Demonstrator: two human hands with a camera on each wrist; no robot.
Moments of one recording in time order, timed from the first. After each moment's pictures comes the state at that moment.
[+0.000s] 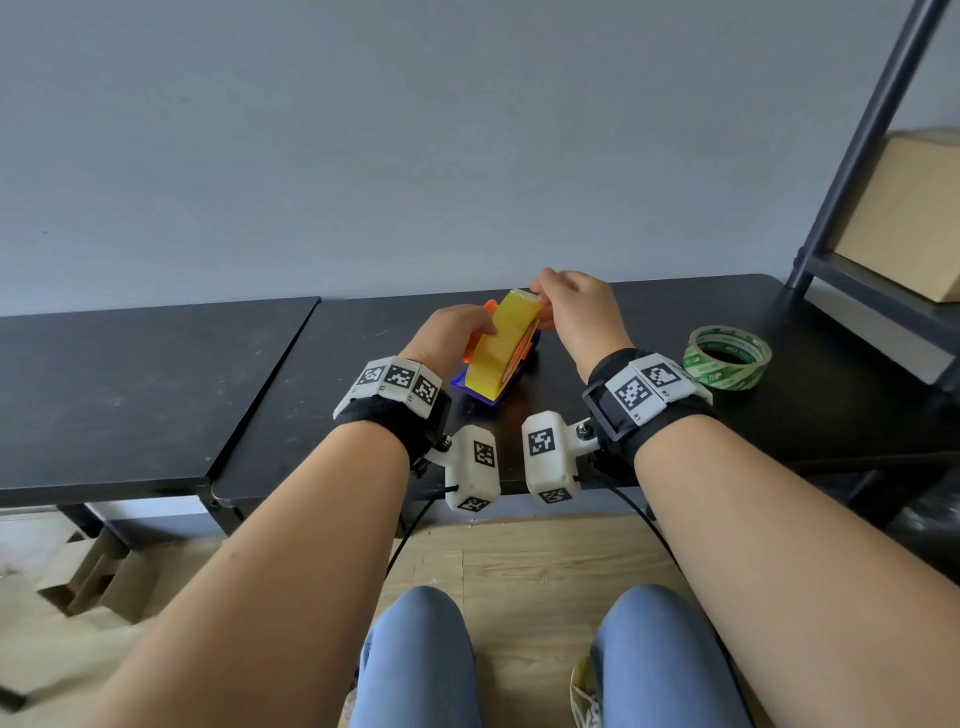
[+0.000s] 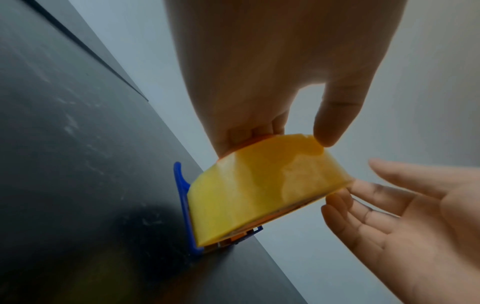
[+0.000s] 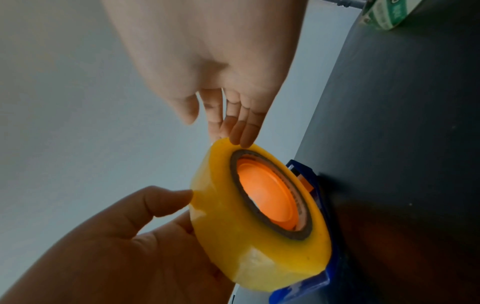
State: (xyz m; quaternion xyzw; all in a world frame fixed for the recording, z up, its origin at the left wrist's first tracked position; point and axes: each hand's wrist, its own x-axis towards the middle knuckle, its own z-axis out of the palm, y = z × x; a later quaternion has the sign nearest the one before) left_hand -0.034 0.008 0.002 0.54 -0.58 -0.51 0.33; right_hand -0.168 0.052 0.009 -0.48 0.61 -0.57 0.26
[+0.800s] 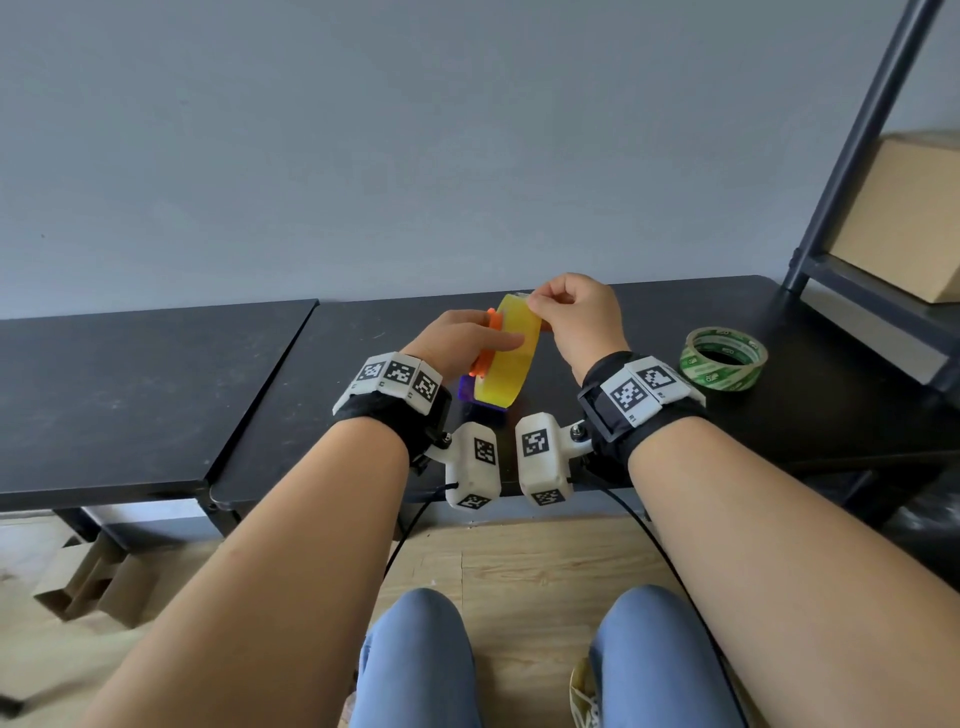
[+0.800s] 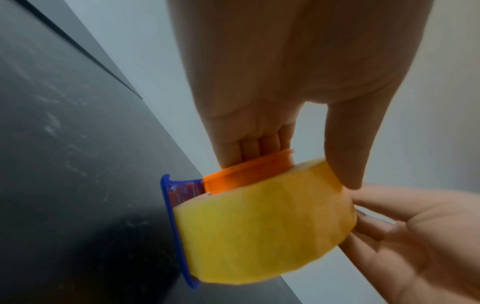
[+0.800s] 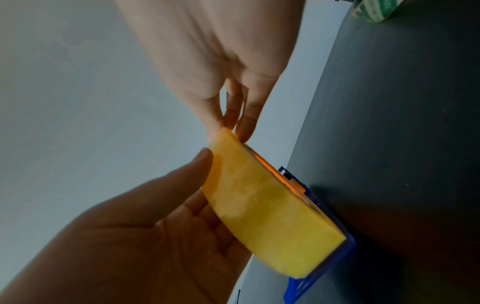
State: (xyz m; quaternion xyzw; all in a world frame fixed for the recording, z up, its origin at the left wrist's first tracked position) left_hand -0.026 0.023 0.002 0.46 -0.66 -0.52 0.29; right_hand -0.172 0.049 -0.002 -0.49 0.61 -0.59 0.20
